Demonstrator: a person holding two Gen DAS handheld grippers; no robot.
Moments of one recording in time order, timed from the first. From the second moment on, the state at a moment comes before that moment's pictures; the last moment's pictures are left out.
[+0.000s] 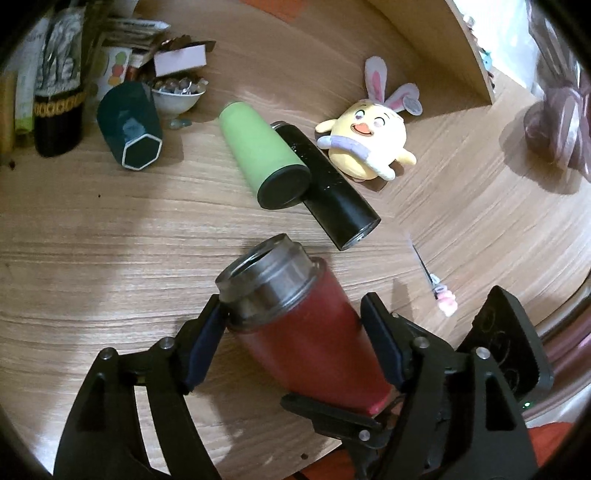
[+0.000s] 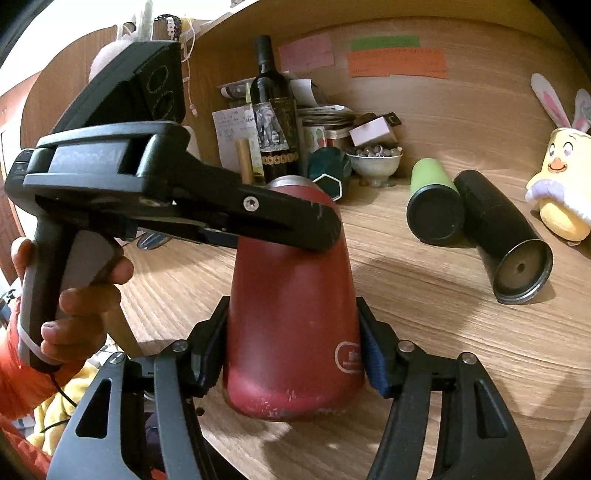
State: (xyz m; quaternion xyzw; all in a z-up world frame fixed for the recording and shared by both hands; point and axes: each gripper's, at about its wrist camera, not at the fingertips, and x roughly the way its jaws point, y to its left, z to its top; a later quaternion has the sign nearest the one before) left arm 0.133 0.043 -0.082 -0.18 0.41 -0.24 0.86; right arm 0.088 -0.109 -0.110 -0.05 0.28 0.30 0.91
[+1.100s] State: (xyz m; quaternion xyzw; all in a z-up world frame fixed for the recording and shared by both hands) left arm 0.138 0.050 -0.099 -0.17 0.42 -0.19 0.87; right arm 0.089 -0.100 -0.118 -0.05 0.30 0.31 0.90
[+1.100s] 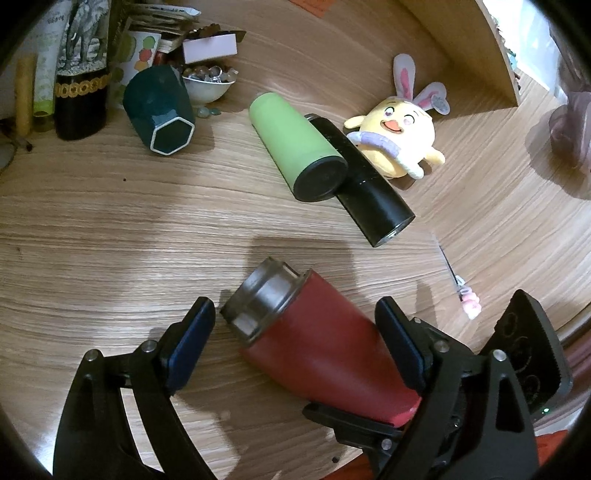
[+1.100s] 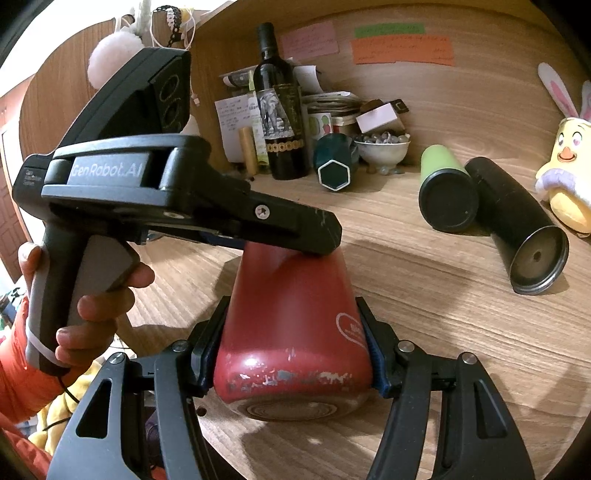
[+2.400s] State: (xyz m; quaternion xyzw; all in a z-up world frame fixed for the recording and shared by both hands) left arm 0.100 0.022 -0.057 -0.07 0.36 -0.16 0.92; right arm 0.069 -0.114 -0.099 -0.05 0.27 0.28 0.92
